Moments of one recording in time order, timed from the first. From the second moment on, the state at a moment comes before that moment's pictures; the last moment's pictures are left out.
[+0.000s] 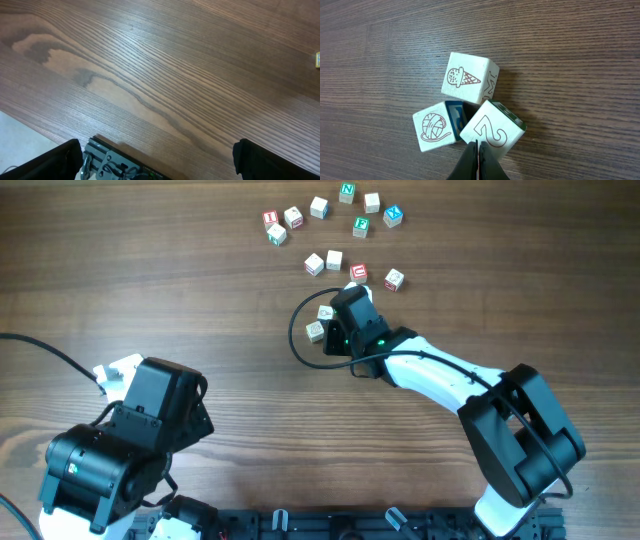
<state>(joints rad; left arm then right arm) -0.37 0.93 1.27 -1.61 -0.43 -0.74 0.61 1.86 1.04 -0.12 0.01 0.62</state>
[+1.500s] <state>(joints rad) -0.37 0.93 1.27 -1.61 -0.43 -0.74 0.60 1.77 1.00 -0.20 0.22 0.63</state>
